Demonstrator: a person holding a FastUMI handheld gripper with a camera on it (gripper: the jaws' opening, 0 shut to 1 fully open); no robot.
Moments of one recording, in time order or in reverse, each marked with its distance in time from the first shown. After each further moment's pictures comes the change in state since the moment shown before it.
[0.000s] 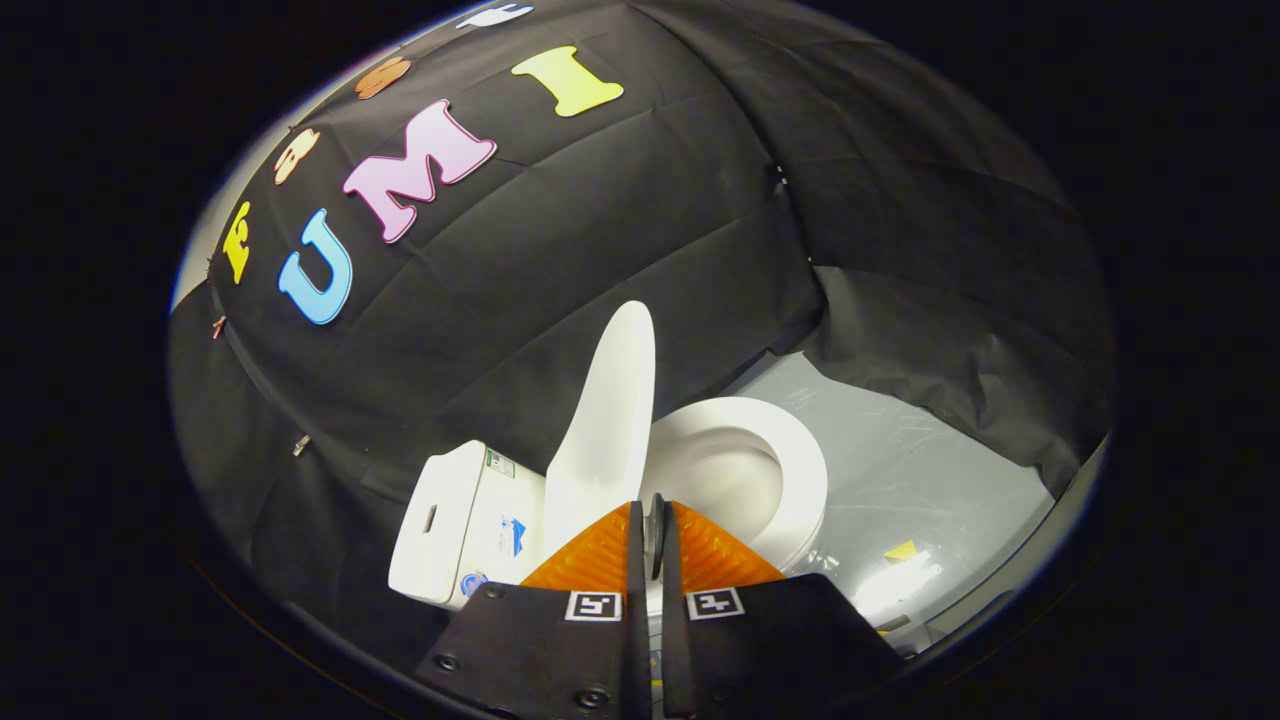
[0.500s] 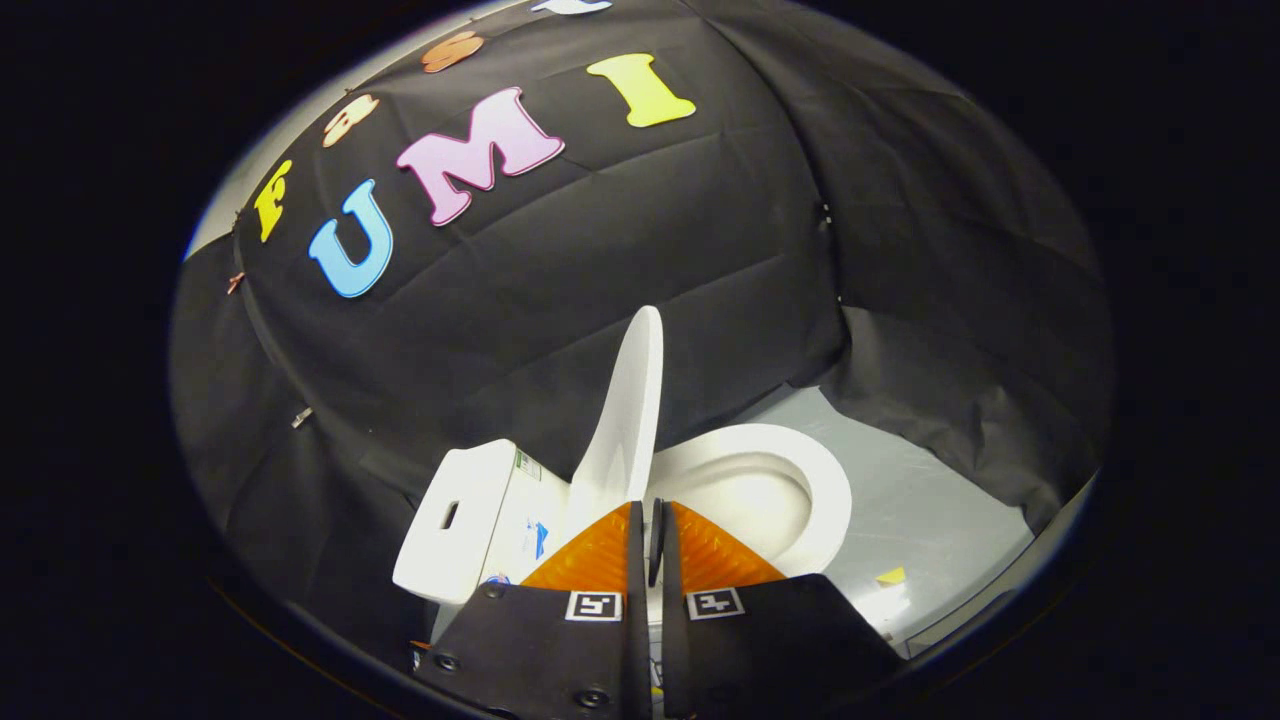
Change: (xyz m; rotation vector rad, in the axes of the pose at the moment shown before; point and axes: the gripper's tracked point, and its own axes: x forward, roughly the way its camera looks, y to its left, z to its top) arm -0.015 0.079 0.004 -0.143 -0.058 -0.004
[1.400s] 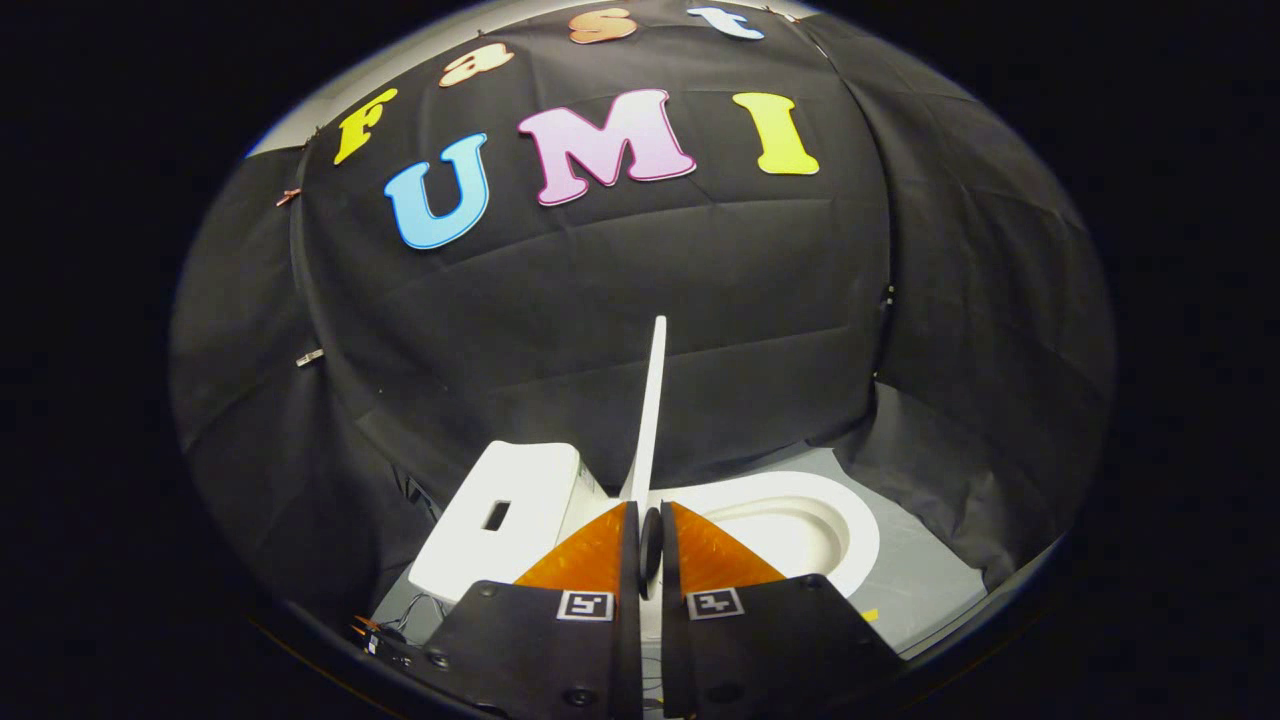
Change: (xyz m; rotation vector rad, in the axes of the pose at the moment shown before) arm -0.010 0.158 -0.009 -0.238 -0.083 0.006
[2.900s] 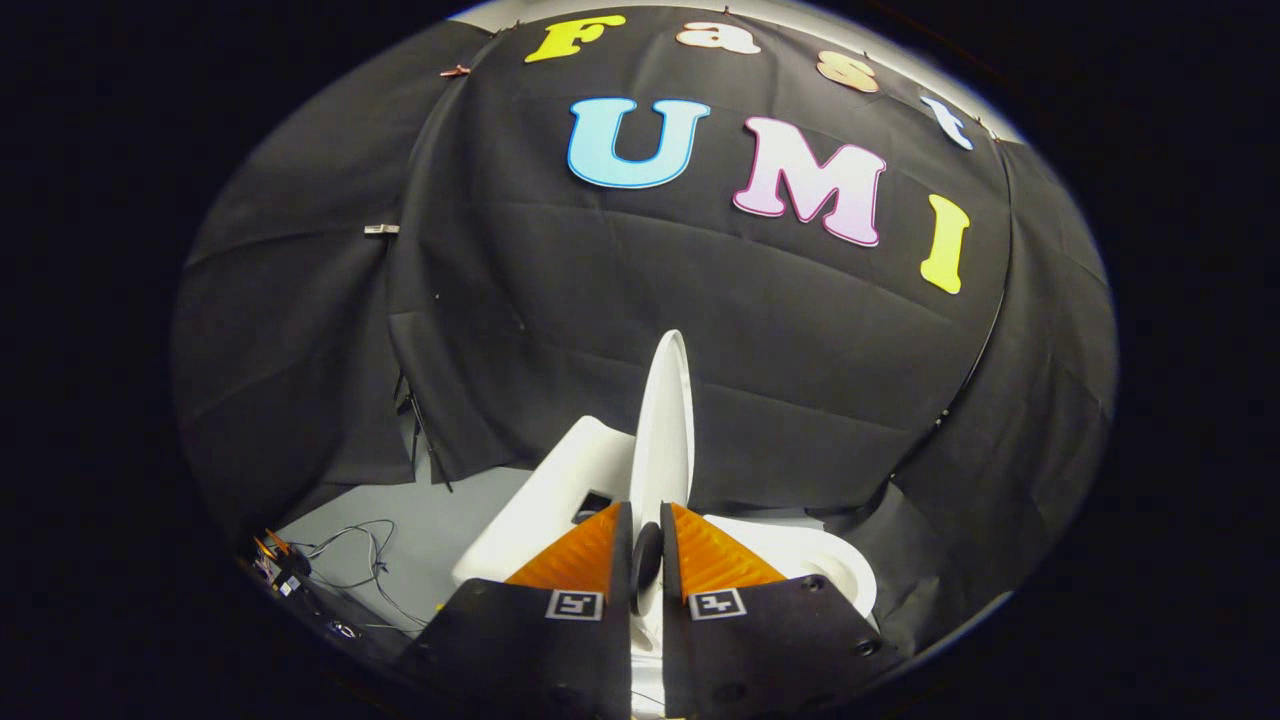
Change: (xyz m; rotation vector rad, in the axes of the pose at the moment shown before) arm 0.024 0.197 -0.048 -0.420 -0.017 0.019
